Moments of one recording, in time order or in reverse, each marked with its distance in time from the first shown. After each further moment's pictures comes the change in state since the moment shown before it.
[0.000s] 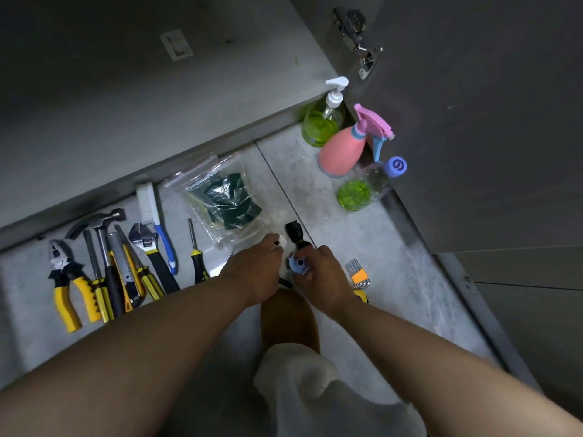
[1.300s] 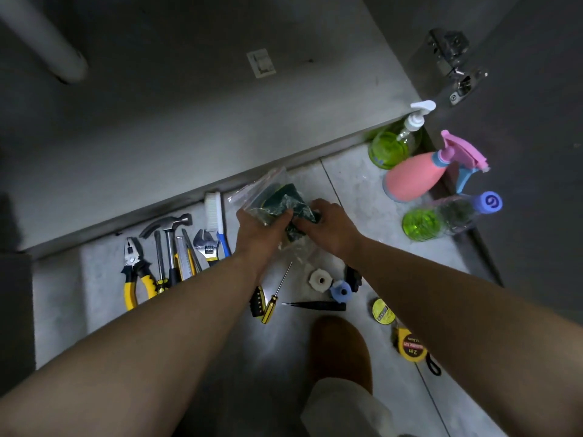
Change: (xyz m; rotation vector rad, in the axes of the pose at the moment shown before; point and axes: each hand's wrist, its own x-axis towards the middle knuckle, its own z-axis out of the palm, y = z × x) left_hand 0.014 -0.083 -0.044 -1.384 0.637 -0.587; right_hand 0.132 -0.109 0.006 0.075 -0.105 -0.111
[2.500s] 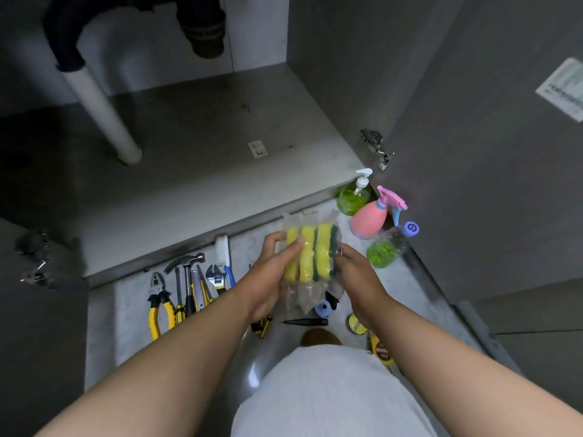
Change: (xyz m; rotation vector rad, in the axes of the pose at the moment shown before) left_hand -0.146 0.066 -0.027 -0.230 -0.565 0.027; right_hand -0.172 -0.059 -0.065 0.726 0.160 0.102
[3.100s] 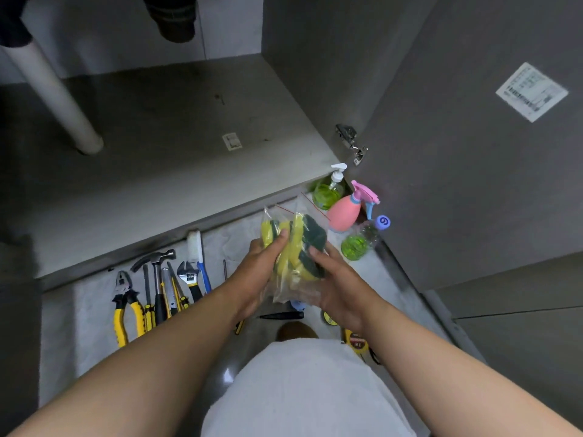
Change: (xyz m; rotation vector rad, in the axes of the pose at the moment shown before) left_hand 0.010 -0.009 0.016 0.099 0.034 -0.044; right_hand -0.022 0.001 -0.018 0.506 -0.281 0.187
